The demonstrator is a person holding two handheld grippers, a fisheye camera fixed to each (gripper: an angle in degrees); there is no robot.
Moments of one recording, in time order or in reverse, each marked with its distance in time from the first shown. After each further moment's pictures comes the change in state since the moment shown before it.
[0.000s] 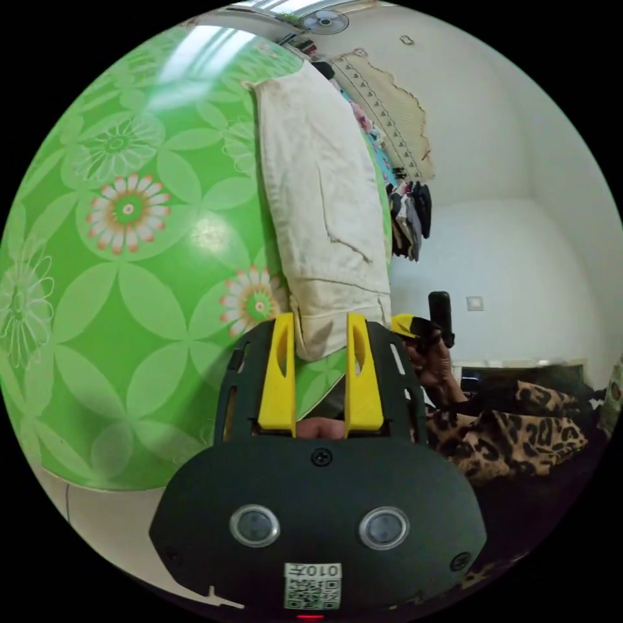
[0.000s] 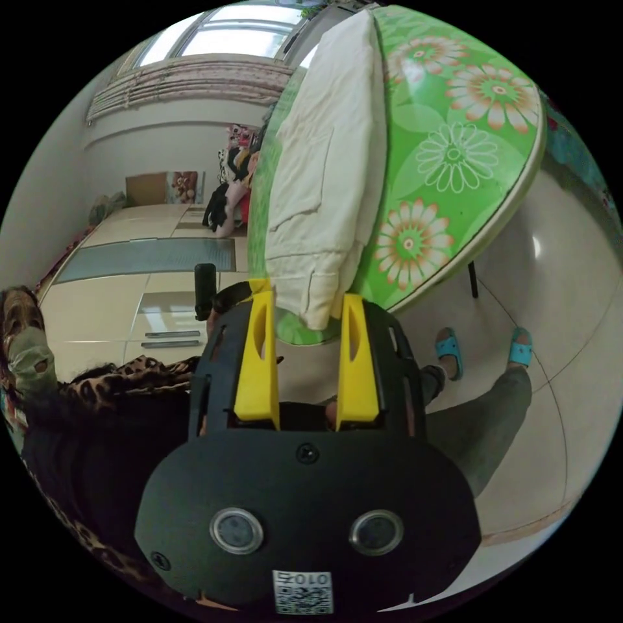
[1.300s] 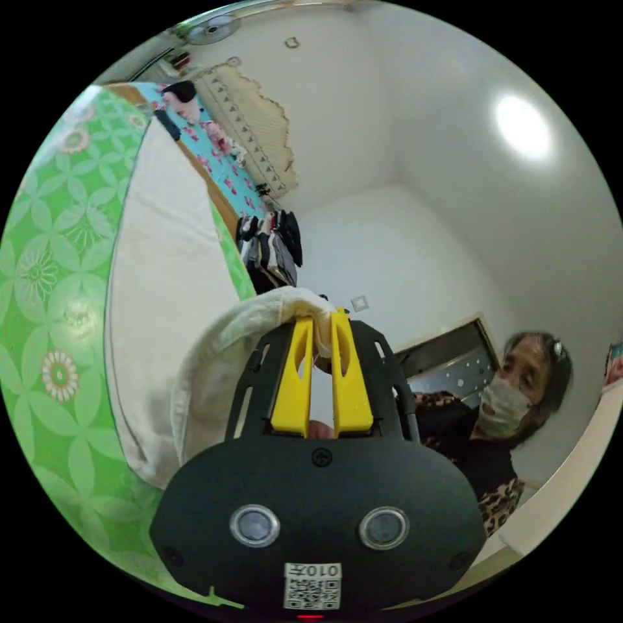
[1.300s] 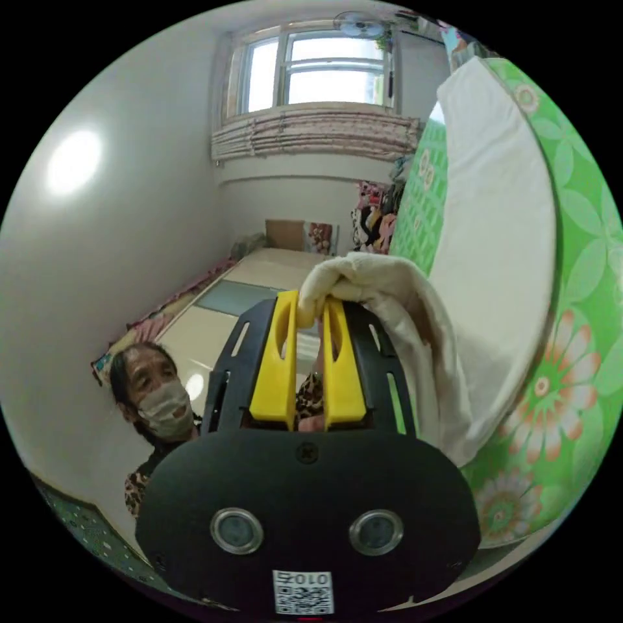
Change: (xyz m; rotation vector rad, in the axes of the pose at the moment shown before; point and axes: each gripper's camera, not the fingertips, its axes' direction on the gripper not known) left arm 0.044 -0.323 -0.118 0.032 0.543 0.322; right arm 0.018 -0.175 -0.195 0.161 -0.589 -0.188
